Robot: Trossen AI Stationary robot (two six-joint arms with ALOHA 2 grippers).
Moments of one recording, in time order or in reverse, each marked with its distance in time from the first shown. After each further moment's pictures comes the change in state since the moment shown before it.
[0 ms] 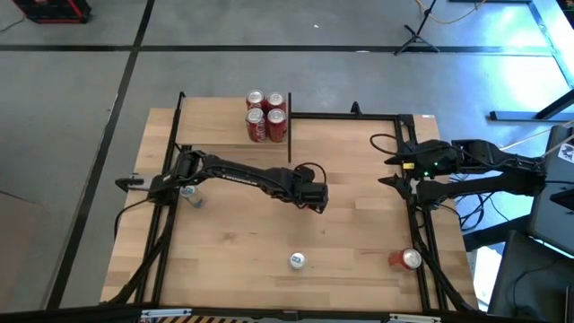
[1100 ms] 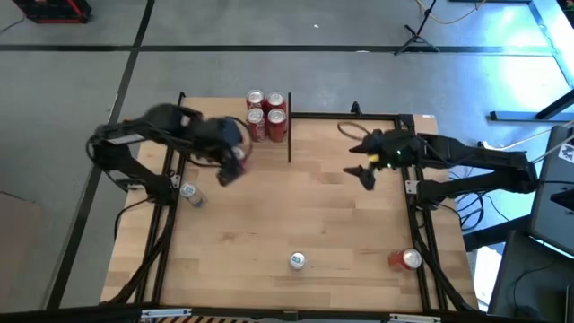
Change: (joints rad) left arm 0.082 -0.711 0.006 -0.610 0.121 0.689; right arm -0.091 0.291 0.027 0.422 -0.041 -0.184
